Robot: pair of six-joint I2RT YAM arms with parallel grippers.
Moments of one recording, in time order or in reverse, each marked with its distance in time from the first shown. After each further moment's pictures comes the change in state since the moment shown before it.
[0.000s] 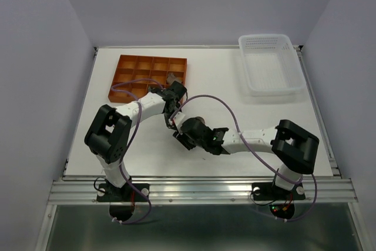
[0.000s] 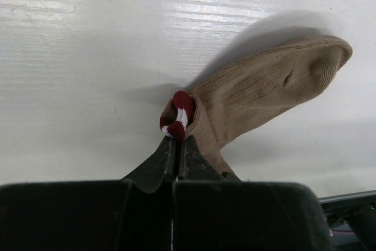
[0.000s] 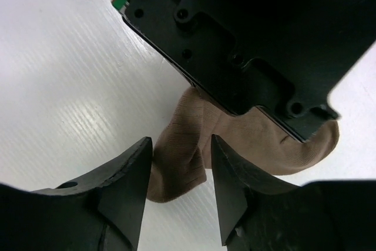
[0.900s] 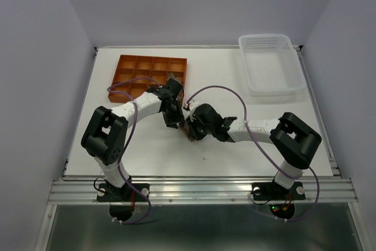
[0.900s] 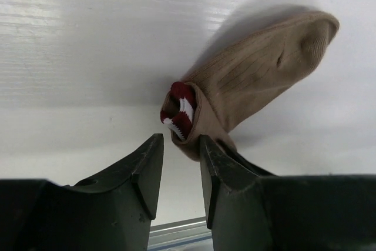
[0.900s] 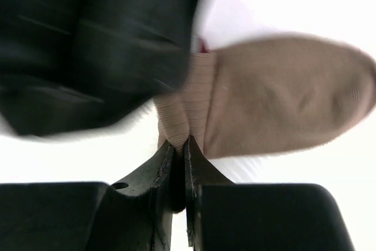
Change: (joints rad) left arm 0.030 -0.019 -0.015 0.052 0.024 -0.005; right arm -0.172 0.040 -0.028 0.017 -0.232 0.190
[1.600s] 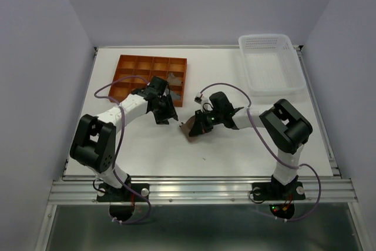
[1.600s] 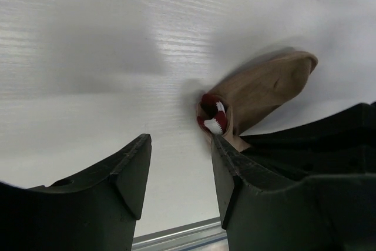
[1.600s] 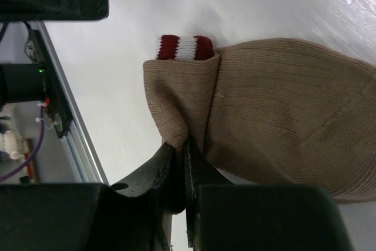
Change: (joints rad) left arm 0.134 -0.128 -0.080 0.060 0.039 0.066; right arm -0.288 0.136 -0.010 0.136 -0.705 0.215
